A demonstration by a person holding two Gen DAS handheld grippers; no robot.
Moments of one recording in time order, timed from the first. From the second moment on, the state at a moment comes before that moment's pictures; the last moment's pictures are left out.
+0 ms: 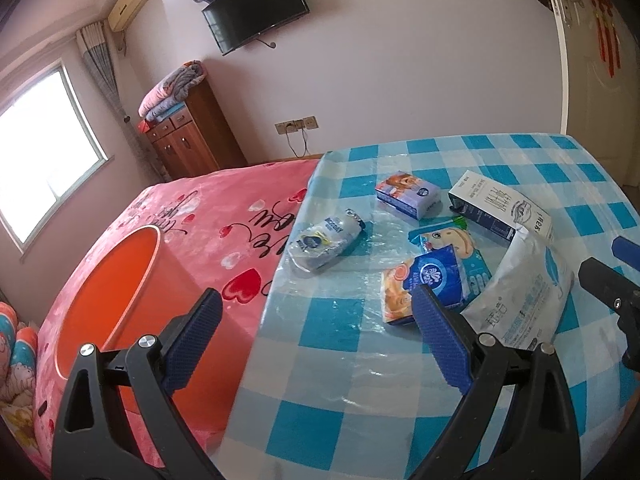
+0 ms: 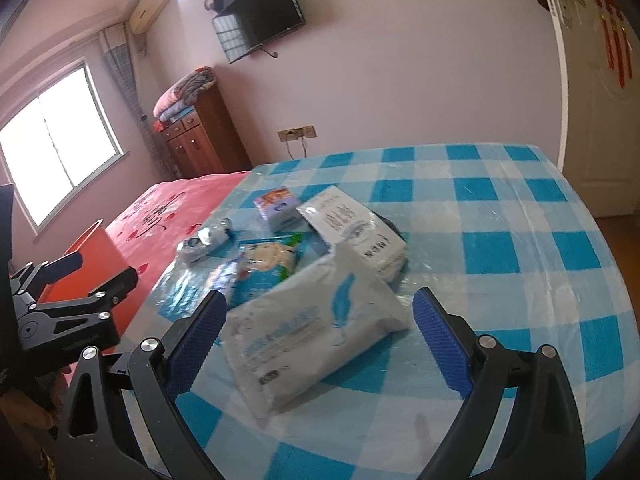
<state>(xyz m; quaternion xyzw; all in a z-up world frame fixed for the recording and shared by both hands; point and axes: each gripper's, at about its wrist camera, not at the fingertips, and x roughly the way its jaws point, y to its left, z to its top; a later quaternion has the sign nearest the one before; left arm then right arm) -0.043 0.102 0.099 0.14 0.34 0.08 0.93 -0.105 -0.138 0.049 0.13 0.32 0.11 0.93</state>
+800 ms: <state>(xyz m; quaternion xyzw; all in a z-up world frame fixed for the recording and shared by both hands) 0.113 0.115 0.071 0.05 0.40 0.04 0.92 -0.075 -0.204 0.009 0.21 0.36 0.11 0.90</state>
